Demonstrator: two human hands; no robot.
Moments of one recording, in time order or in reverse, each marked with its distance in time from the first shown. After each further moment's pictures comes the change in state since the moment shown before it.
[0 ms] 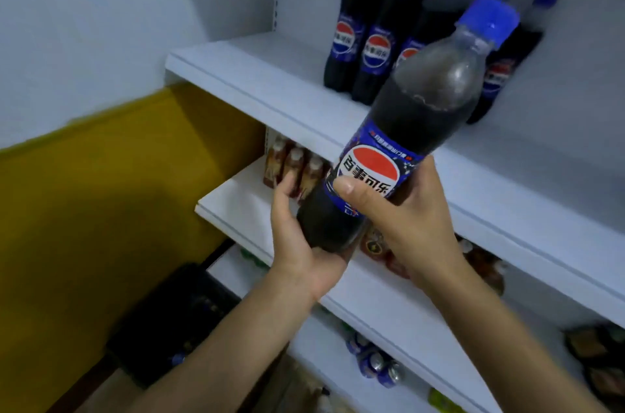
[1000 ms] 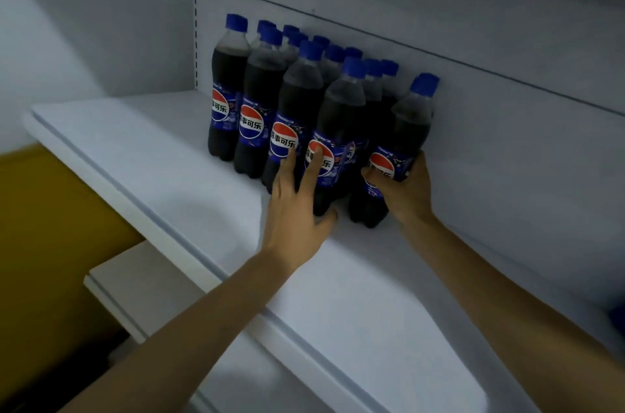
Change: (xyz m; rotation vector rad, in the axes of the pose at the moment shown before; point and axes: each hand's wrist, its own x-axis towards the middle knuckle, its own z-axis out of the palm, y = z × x) left_hand 0.229 -0.077 0.124 1.703 0.124 1.100; right_hand 0.233 0.150 -0.249 -0.178 0.269 -0.037
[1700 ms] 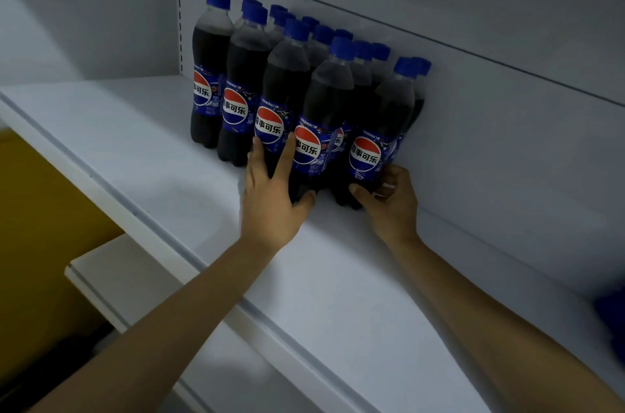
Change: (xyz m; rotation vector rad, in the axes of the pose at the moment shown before) left_hand 0.004 -0.010 0.003 0.019 -0.010 -0.142; right_hand -0.035 0.025 -0.006 -0.096 -0.014 -0.006
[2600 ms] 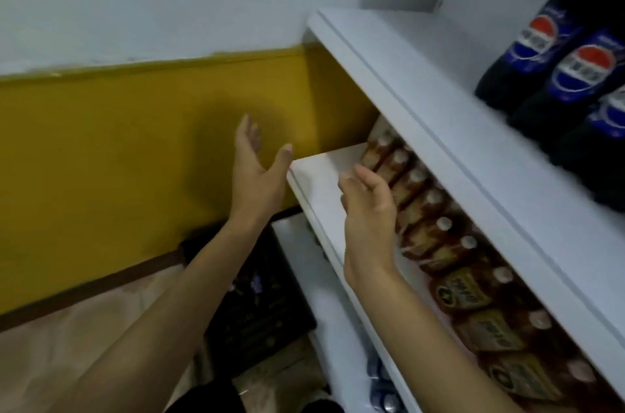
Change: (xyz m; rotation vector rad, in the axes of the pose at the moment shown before) left_hand -0.143 -0.200 -0.274 -0.284 0.491 -0.655; right_hand -0.248 -0.168 0.293 0.514 -0.446 0.610
